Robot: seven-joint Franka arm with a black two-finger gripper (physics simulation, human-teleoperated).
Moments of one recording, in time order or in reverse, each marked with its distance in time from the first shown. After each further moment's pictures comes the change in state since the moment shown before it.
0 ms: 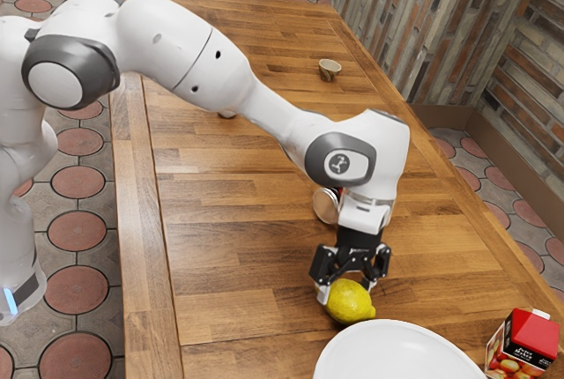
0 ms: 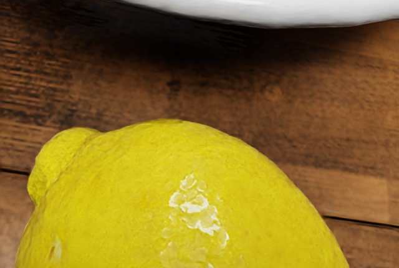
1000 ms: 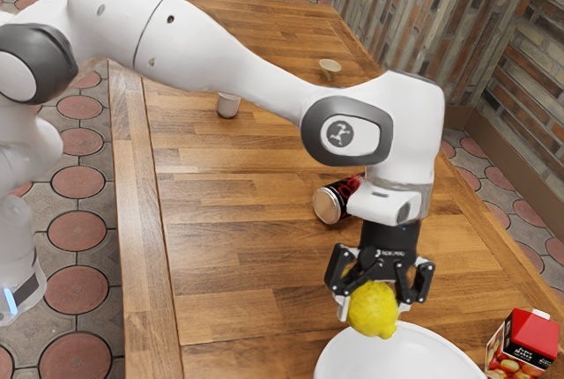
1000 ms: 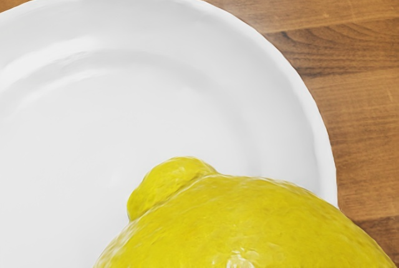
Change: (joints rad) arm -0.208 -0.066 -0.012 0.213 0.026 -0.083 -0.021
